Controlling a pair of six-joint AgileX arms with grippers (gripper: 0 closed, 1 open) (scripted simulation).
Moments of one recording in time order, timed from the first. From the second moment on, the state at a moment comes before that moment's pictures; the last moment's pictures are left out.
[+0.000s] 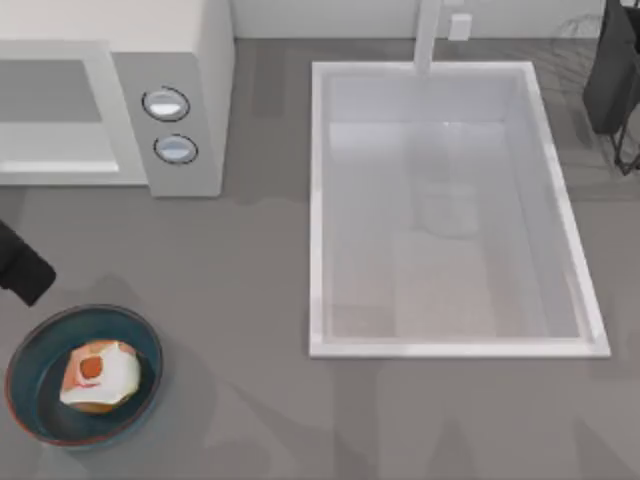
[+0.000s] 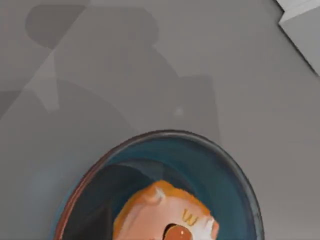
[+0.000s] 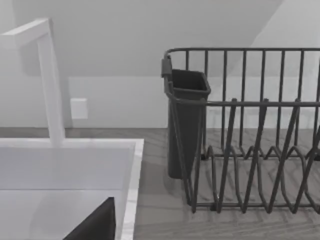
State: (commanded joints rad) left arm -0.07 0.74 0.49 -0.55 0.03 -0.86; right arm 0.00 0.00 0.00 0.00 0.00 0.00
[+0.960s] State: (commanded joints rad) left arm 0.00 0.00 0.00 0.00 0.00 0.00; right arm 0.00 0.00 0.00 0.00 0.00 0.00
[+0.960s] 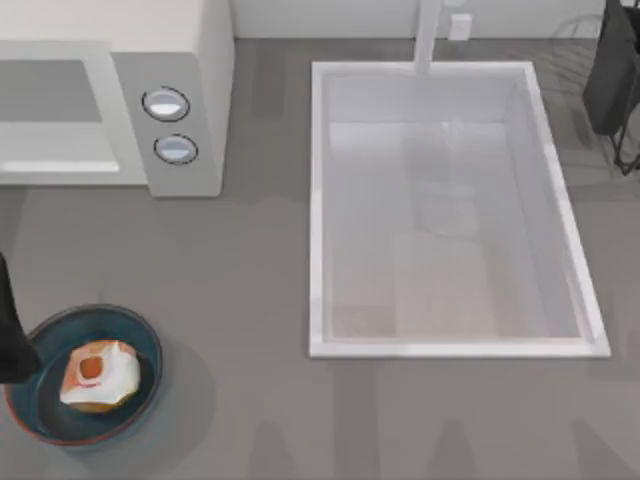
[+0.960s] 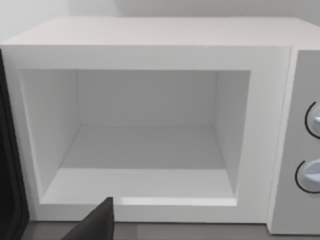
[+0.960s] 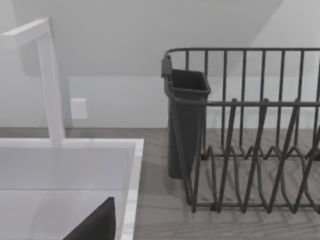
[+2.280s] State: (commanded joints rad) left arm 0.00 0.00 0.00 0.00 0.00 0.00; right arm 0.00 0.00 0.00 0.00 0.00 0.00
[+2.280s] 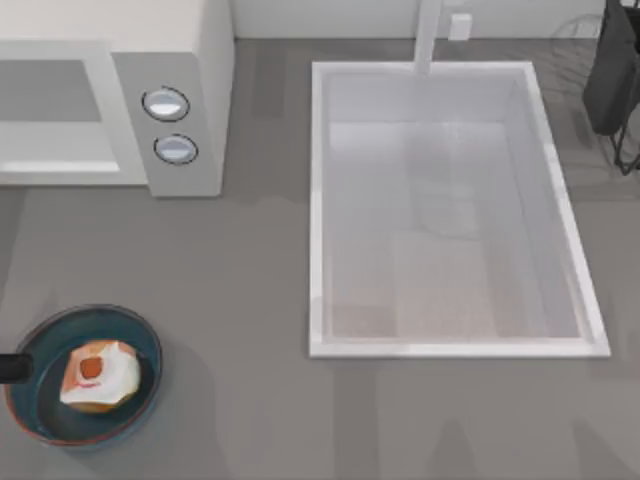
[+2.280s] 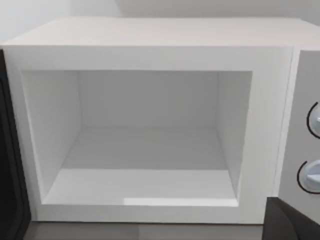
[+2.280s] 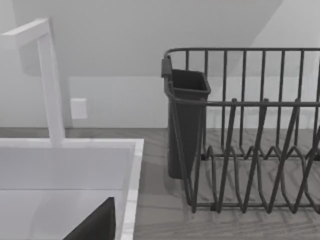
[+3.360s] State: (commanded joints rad) left arm 0.19 0.18 0.12 0.07 0.19 0.00; right arm 0.00 0.00 0.00 0.00 0.00 0.00
